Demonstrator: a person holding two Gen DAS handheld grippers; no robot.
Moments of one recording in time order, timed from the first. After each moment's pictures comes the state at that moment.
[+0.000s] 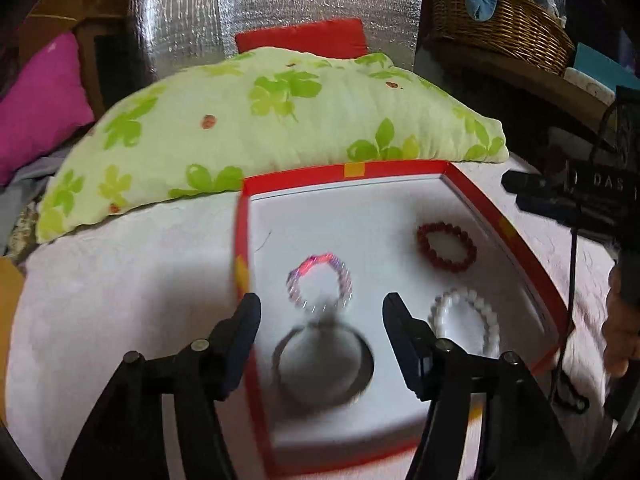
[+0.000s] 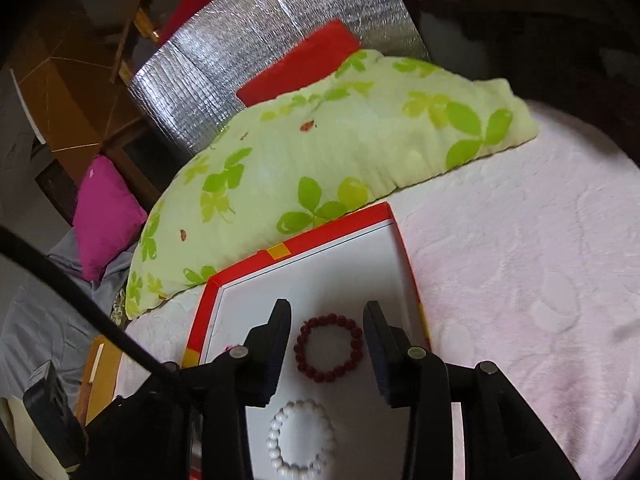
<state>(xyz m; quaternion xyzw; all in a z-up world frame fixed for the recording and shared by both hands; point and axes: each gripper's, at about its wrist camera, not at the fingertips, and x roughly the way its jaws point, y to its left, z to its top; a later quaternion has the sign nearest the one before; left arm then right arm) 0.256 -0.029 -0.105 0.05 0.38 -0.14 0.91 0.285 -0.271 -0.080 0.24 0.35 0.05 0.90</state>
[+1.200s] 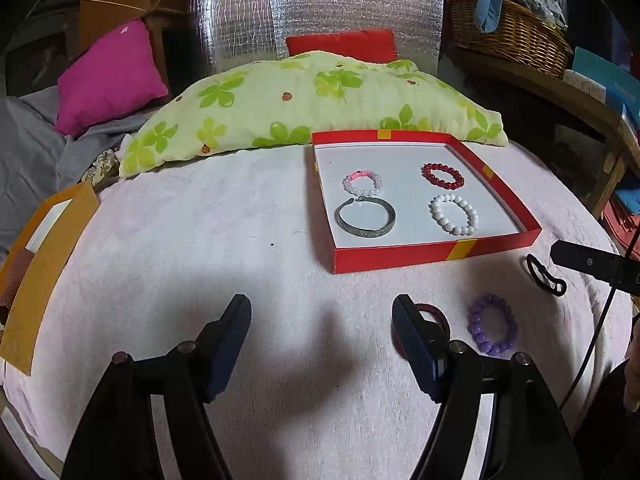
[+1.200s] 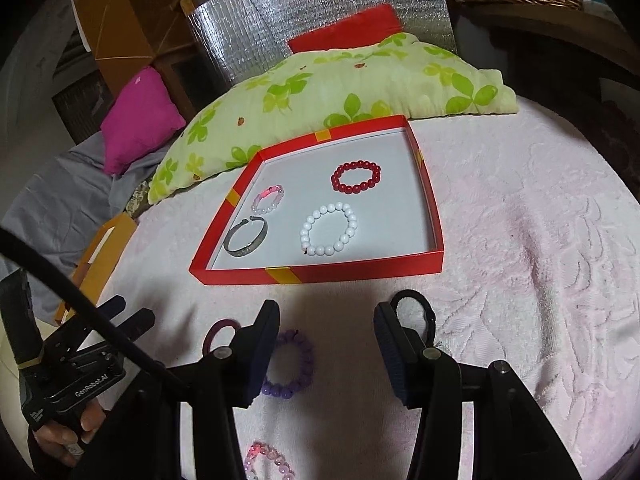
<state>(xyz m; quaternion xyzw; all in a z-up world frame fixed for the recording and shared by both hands) 0.113 0.035 -0.097 0.04 0.38 -0.08 0.92 0.114 -0.217 -0.090 0.13 0.40 0.09 0.90</state>
